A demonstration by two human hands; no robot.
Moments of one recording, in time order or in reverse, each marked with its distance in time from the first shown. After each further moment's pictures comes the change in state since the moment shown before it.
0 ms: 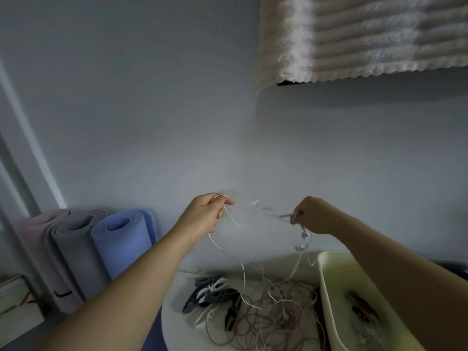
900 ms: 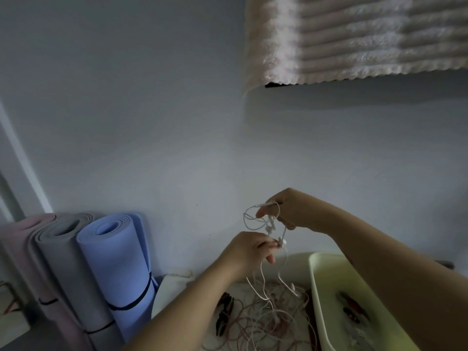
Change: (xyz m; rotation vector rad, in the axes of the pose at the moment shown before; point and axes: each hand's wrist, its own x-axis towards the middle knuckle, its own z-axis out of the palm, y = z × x) left_hand -0.019 -0.021 0.081 0.405 -0.373 0.172; right_hand -0.024 -0.035 -0.022 0.371 -0.110 -0.125
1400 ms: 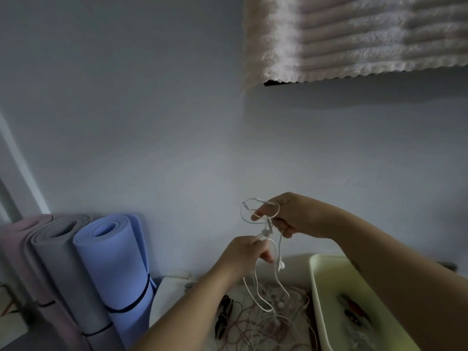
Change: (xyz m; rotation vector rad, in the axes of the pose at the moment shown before) left_hand 0.003 -0.008 0.006 -0.226 0.065 -0.215; right_hand -0.004 -0.001 0.001 0.298 -0.132 0.023
